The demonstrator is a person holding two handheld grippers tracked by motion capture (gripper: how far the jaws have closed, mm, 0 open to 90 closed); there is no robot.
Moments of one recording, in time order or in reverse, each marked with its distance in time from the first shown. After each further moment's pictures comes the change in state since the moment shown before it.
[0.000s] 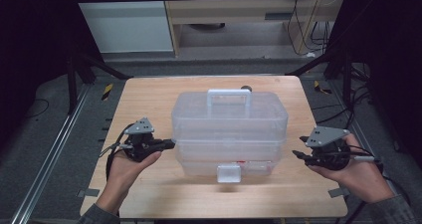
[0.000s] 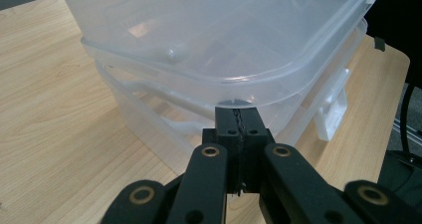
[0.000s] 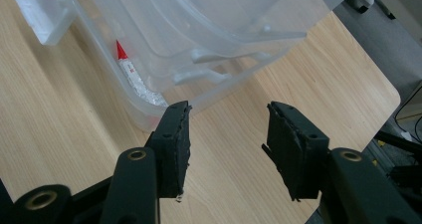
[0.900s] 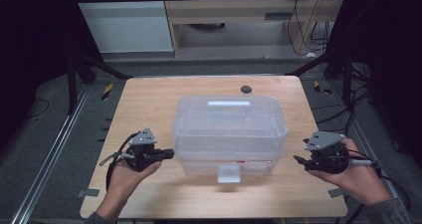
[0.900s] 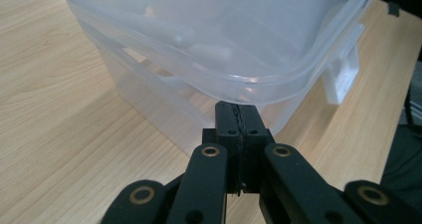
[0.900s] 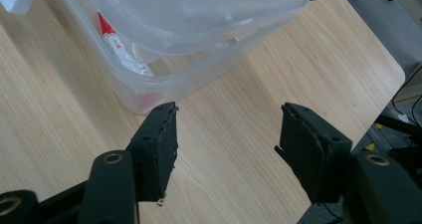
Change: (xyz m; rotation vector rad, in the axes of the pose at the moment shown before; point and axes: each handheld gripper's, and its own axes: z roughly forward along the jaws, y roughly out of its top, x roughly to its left) left arm -0.005 -0.026 0.008 0.076 0.018 0.035; right arm 0.002 -0.018 0.014 0.049 -0.023 0.023
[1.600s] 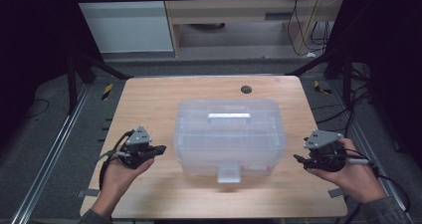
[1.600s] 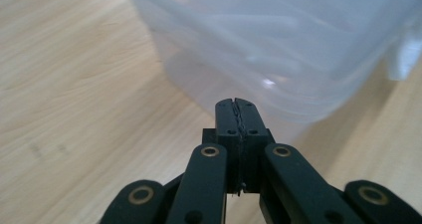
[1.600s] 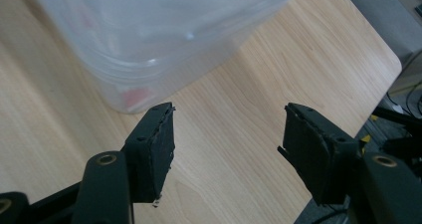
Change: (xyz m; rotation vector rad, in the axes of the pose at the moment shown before) left arm 0.020 -0.004 -0.009 0.040 0.122 0.040; right arm -0.005 -0.006 0.013 0.018 -0.031 0.023
